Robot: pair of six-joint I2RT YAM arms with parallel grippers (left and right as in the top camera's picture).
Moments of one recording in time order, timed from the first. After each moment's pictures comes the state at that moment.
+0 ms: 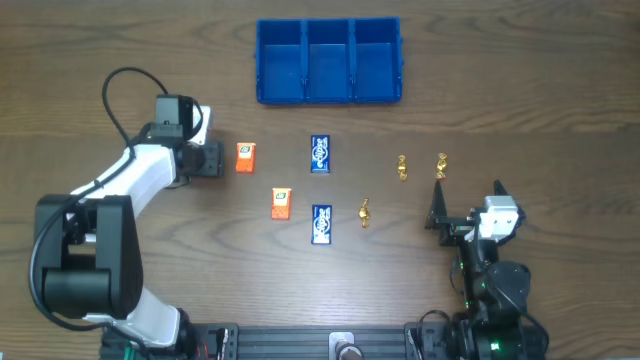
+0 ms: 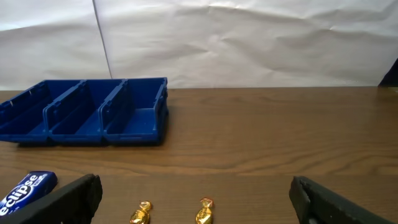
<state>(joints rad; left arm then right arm) -0.04 1.76 0.91 -0.34 0.02 0.02 0.08 0.01 0.01 -0.07 0.07 0.03</state>
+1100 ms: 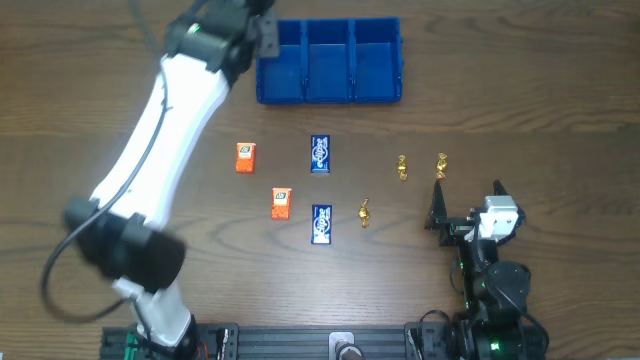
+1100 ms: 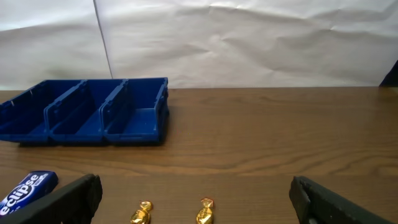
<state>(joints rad) -0.39 1.95 2.00 -0.92 -0.27 -0.32 0.08 0.01 0.01 -0.07 0.07 0.03</state>
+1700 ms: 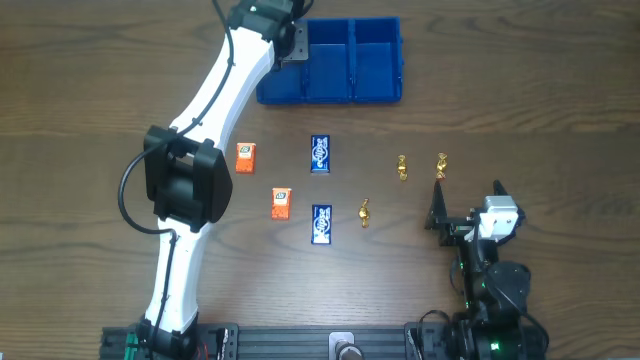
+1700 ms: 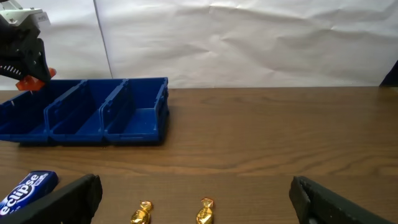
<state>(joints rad) -0.38 2.39 2.28 -0.96 -0.18 -0.36 0.08 0.01 0.01 -0.07 0.07 0.03</state>
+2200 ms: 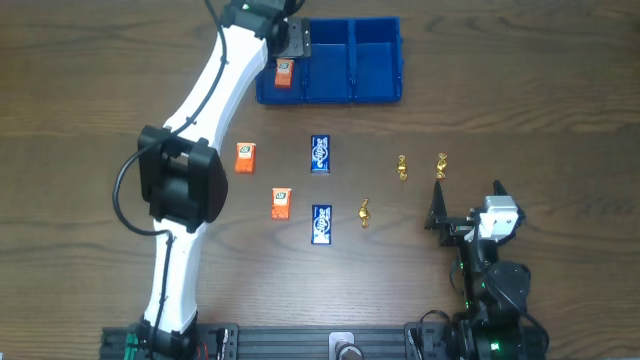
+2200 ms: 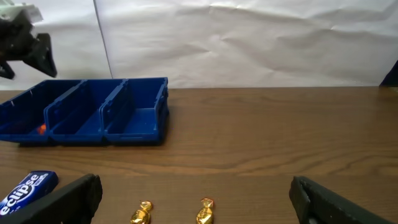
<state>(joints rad) -0.37 2.34 2.23 -0.92 -0.17 -0.37 0.08 0.01 0.01 -0.07 0.07 0.03</state>
